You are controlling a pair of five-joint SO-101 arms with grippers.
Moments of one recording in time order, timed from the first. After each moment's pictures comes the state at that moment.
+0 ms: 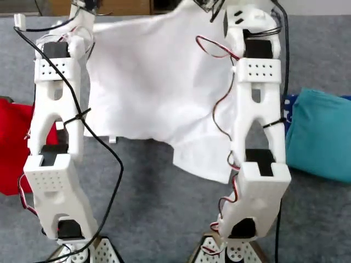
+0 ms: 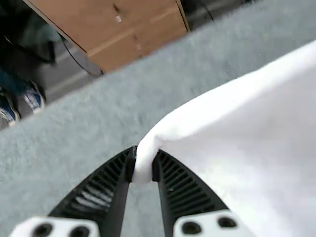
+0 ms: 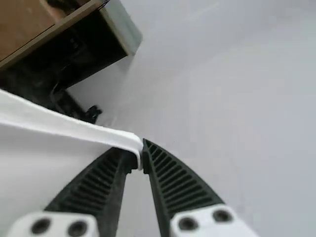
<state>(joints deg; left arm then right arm) -8.0 26.9 -34.5 55.4 -41.5 -2.5 21.9 -31.5 23.3 52.6</state>
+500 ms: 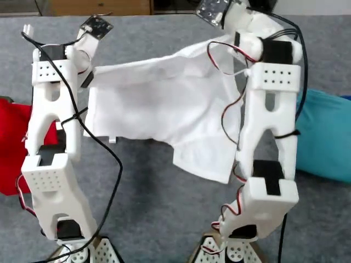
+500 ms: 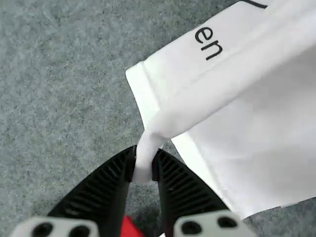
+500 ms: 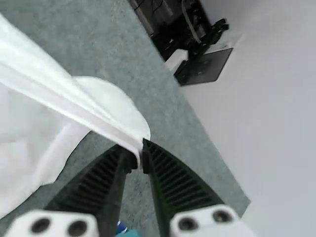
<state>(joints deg) -9.9 27.2 -30.9 76.2 -49.5 0.1 12.4 -31.5 68.1 52.6</state>
